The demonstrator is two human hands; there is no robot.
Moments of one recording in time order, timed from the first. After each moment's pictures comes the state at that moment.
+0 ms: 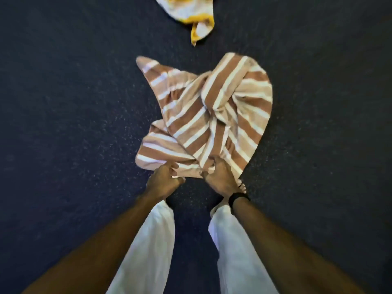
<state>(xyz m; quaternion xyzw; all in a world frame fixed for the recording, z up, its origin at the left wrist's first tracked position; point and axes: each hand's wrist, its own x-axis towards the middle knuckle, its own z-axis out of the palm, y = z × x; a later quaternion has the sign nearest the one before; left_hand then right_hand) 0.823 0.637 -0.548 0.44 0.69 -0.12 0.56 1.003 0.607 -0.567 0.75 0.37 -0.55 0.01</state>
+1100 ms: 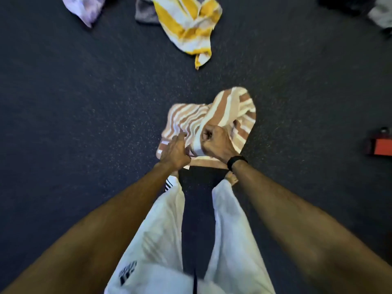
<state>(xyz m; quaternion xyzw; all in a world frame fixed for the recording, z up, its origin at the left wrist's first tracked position) 0.816 0.685 -0.336 0.62 0.61 -0.15 0.47 0.974 0.680 -0.333 0.71 0.51 -0.45 -0.17</state>
